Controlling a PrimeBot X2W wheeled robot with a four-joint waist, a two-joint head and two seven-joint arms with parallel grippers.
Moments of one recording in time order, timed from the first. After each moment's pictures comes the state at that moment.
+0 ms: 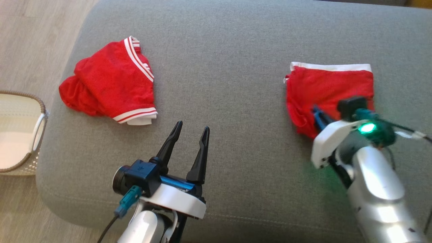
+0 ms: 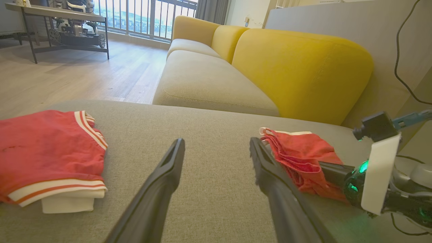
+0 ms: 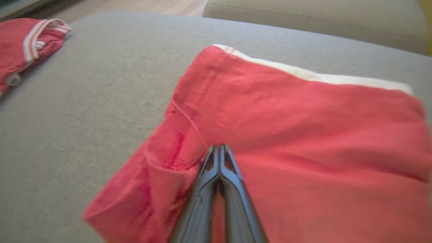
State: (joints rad) left arm -0.11 0.04 -0.50 0.06 -0.28 0.06 -0.26; right arm -0.51 -0.08 0.02 0.70 0.02 0.13 0.00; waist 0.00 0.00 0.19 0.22
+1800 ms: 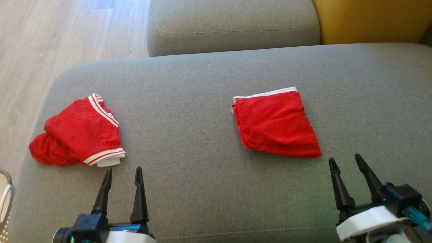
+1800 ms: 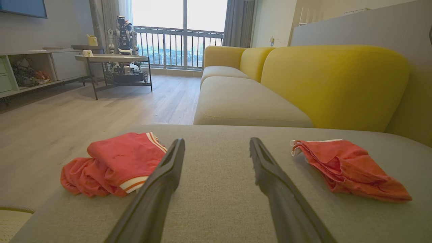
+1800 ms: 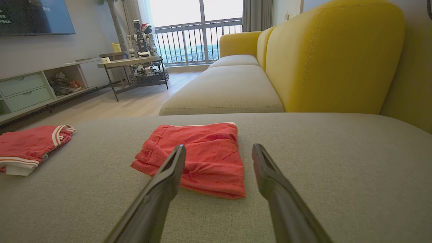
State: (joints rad) left arm 0.23 0.05 -0.21 -0.10 -0.12 0.14 -0.26; right arm 0.08 -0.05 -0.08 0.15 0.11 0.13 -0.25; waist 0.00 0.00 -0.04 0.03
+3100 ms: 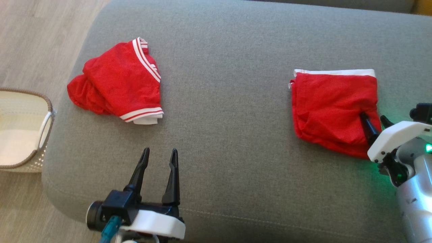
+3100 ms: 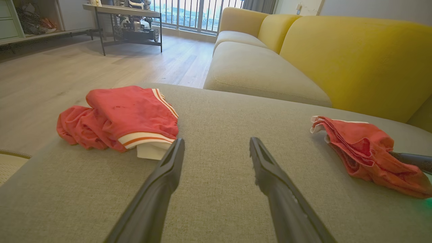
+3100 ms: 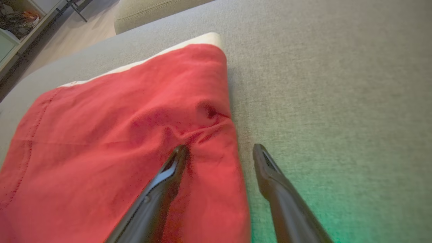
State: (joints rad) left arm 0.09 0.05 -0.38 -0.03 -0.21 0.15 -0.26; right arm -0.54 -0.22 -0.16 0.89 0.37 0.13 0.07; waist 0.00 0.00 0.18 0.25
